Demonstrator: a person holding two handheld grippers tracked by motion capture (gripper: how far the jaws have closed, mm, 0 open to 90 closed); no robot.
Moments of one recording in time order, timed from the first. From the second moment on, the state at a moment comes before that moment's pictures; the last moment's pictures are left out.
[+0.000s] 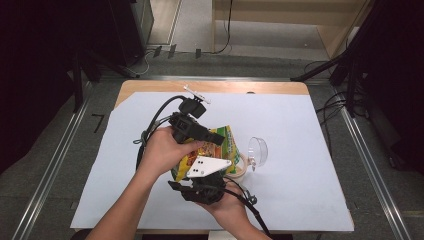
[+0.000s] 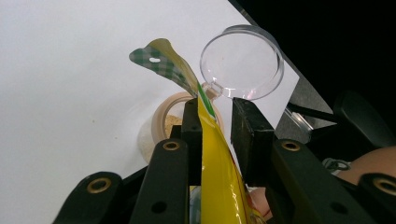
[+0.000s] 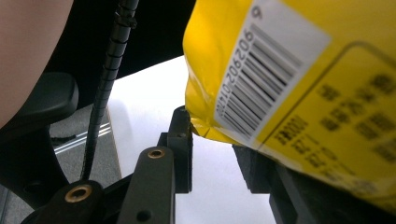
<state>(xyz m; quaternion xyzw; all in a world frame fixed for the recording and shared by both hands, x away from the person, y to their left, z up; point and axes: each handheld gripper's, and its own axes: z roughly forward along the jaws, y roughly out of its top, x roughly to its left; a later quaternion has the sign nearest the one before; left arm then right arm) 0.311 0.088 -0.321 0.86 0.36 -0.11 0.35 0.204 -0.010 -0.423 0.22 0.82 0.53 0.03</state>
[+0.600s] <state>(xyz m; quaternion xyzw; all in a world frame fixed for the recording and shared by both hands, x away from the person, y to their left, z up) 0.314 0.085 -0.324 0.86 0.36 -0.11 0.35 0.204 -0.012 -0.425 0.22 0.82 0.53 0.03</state>
